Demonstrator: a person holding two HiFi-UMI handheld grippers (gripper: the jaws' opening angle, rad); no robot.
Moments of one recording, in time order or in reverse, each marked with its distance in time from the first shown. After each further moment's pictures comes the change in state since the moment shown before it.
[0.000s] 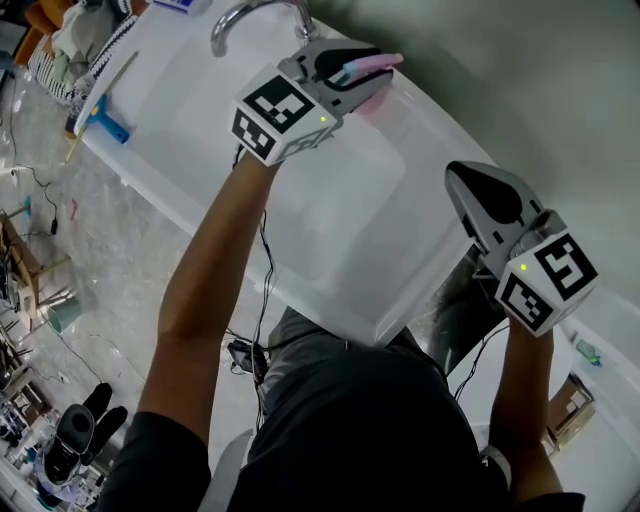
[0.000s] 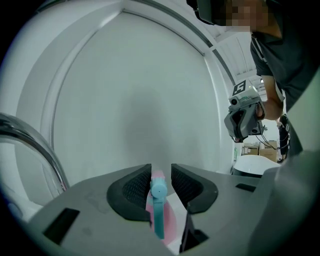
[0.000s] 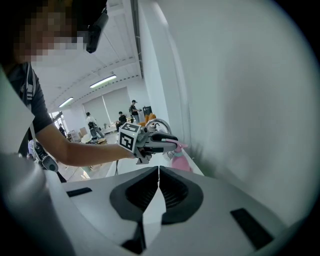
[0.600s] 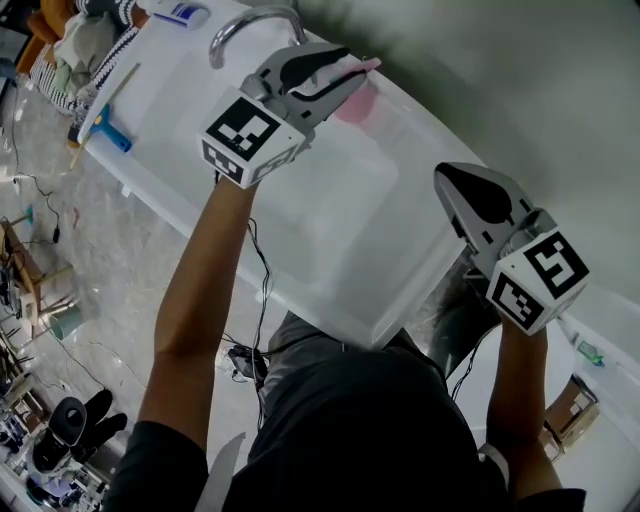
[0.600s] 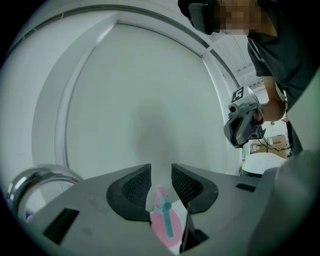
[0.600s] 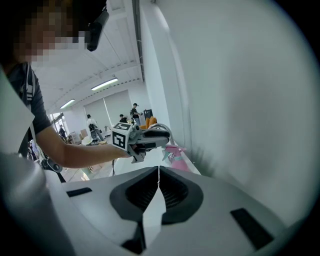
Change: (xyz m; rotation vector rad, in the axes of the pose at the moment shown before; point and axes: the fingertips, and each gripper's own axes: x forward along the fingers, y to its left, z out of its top) left arm -0.036 0.003 0.036 0.060 -0.050 0.096; right arm -0.010 0.006 0.011 -0.005 -0.038 0.005
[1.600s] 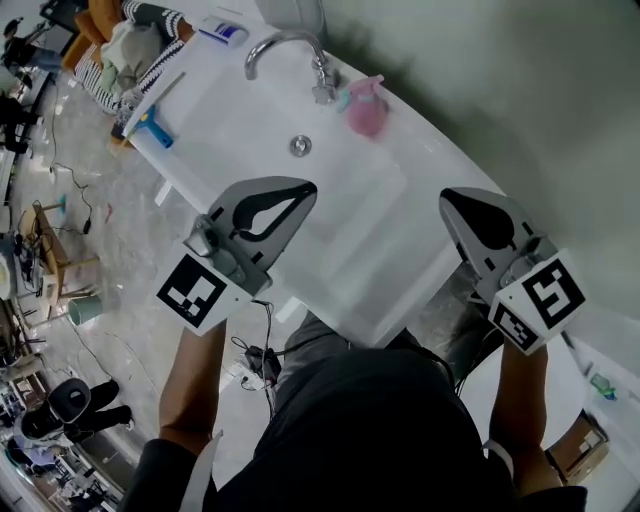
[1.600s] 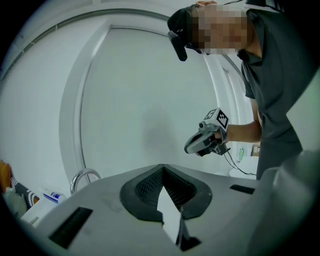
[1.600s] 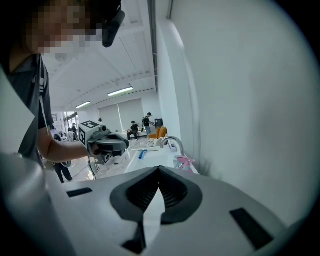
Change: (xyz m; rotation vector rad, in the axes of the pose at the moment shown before) left arm -0.134 -0.132 0.074 -0.069 0.130 0.095; right arm -0.056 0.033 0.010 -0.116 -0.116 0.092
